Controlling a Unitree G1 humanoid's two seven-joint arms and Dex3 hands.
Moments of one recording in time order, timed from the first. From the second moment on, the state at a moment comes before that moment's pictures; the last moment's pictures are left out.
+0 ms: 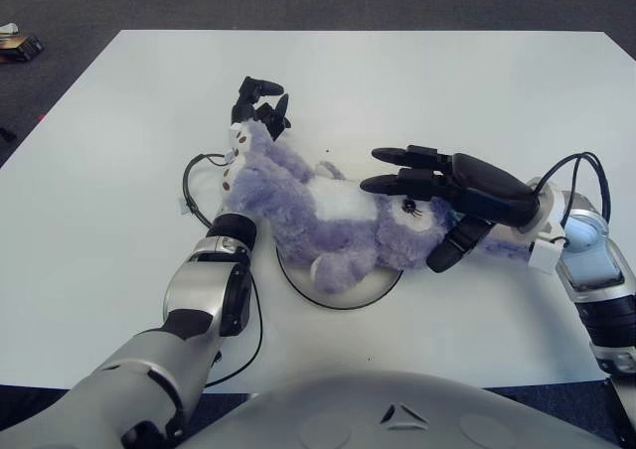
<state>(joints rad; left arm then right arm) -0.70 0.05 0.15 1.02 0.01 -0.61 0.15 -0.17 -0.65 0.11 -0.17 0.04 -0.68 0.65</state>
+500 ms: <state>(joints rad) -0.70 0.04 0.15 1.02 0.01 -0.61 0.15 -0.18 -0.66 0.07 -0.17 0.20 -0.62 0.72</state>
